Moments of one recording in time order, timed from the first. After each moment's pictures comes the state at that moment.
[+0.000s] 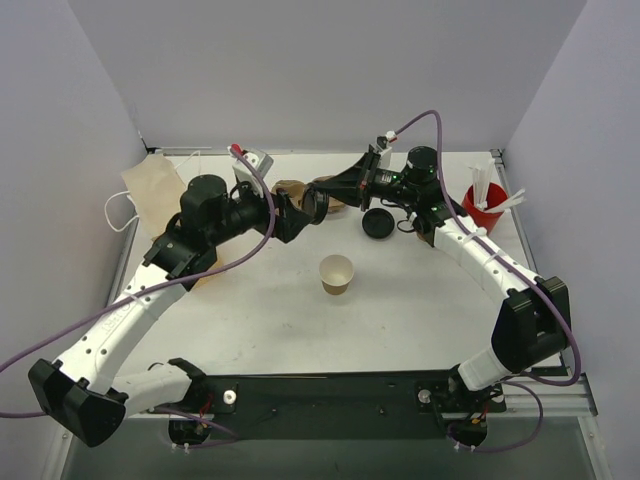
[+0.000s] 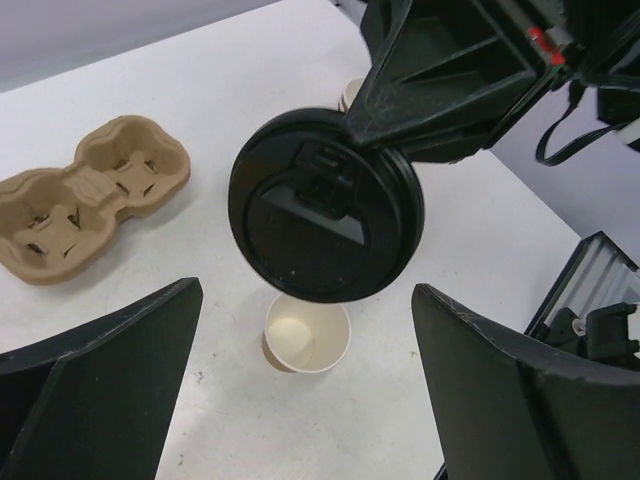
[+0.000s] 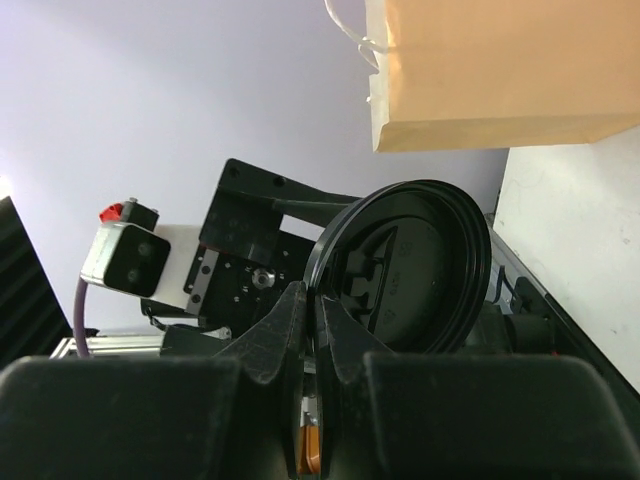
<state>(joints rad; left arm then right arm) -0.57 1.12 1.15 -0.25 0.27 -0.28 0.41 1.52 1.20 0.26 -0.82 1.51</state>
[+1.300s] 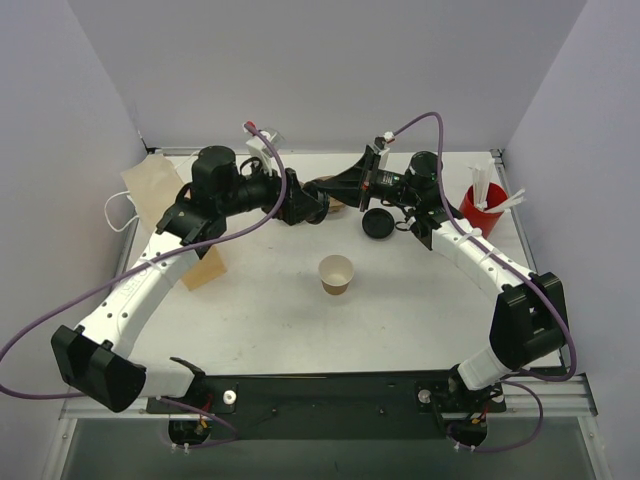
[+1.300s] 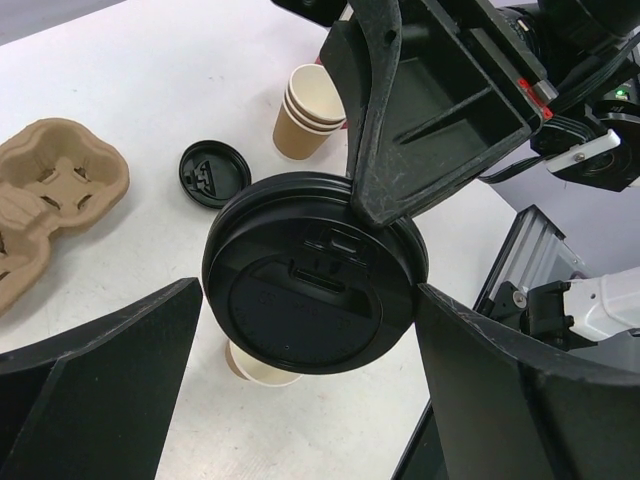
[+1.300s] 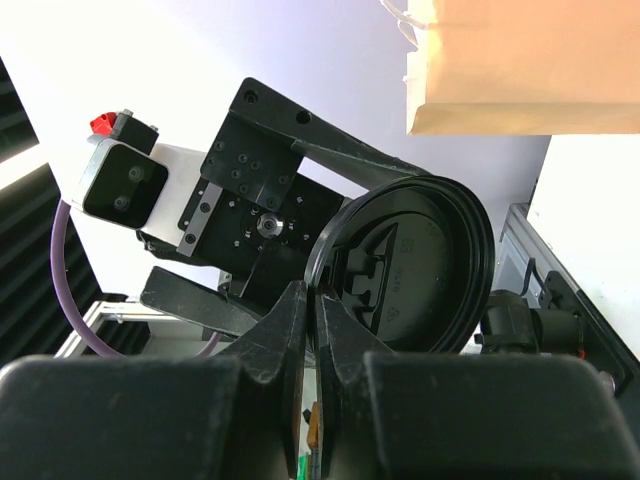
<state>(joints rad) -0.48 1.32 1.35 -0.28 0.52 -0.31 0.41 1.54 1.14 0.49 -0.89 1.63</state>
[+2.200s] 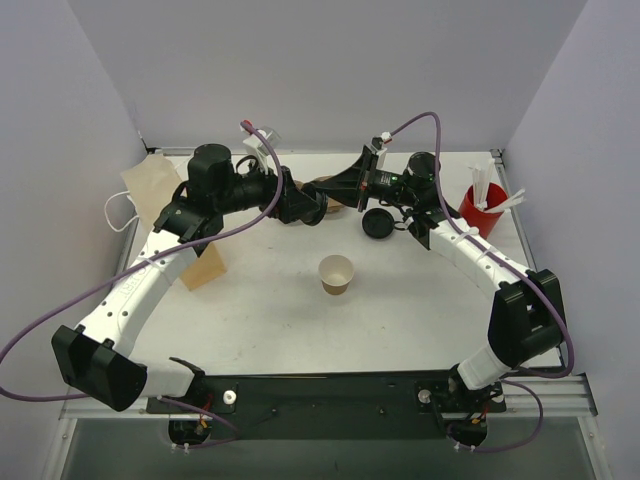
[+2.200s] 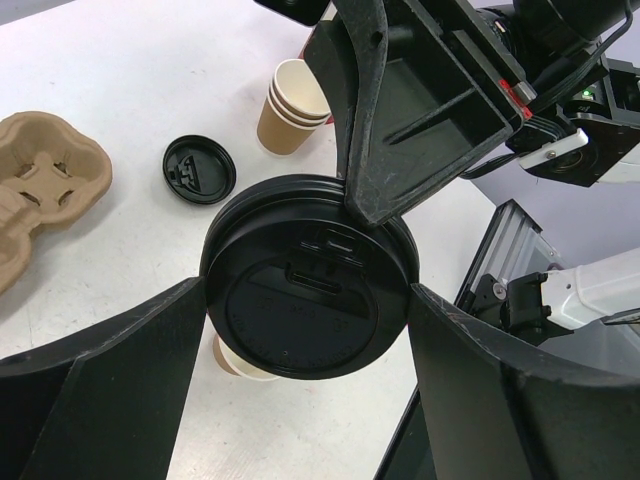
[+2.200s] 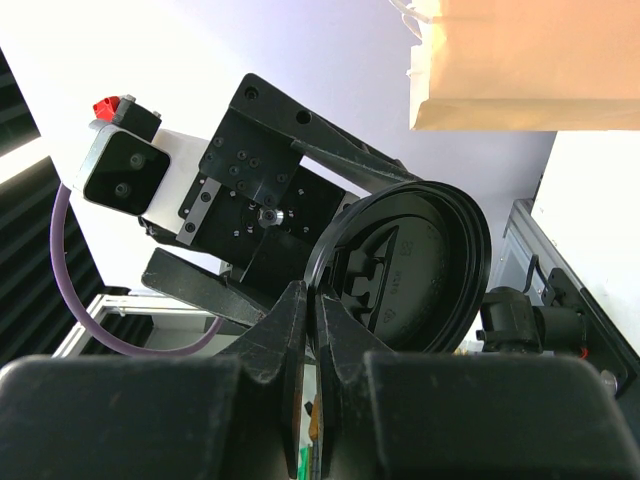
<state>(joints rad) -0.45 1.33 1.36 -0.29 0.60 -0.33 0.41 1.55 1.14 0.52 -0.90 1.65</state>
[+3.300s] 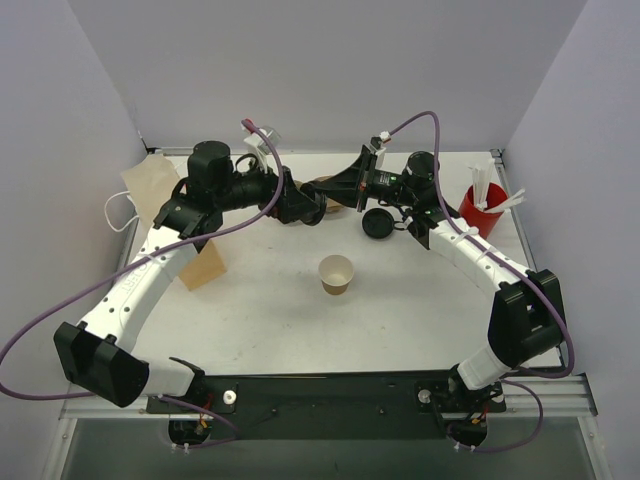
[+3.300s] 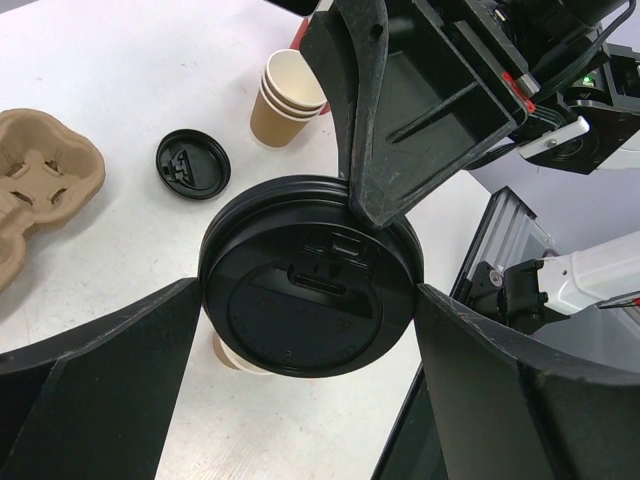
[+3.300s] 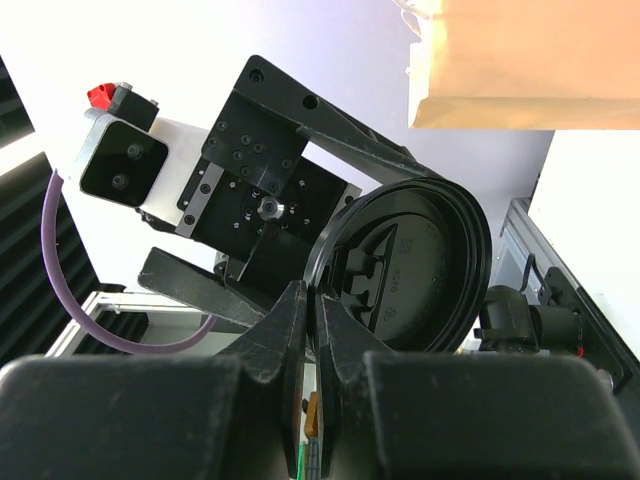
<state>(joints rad) -0.43 1.35 1.38 -0.31 0.64 -0.31 0.42 1.55 1.15 0.51 -0.90 1.63</state>
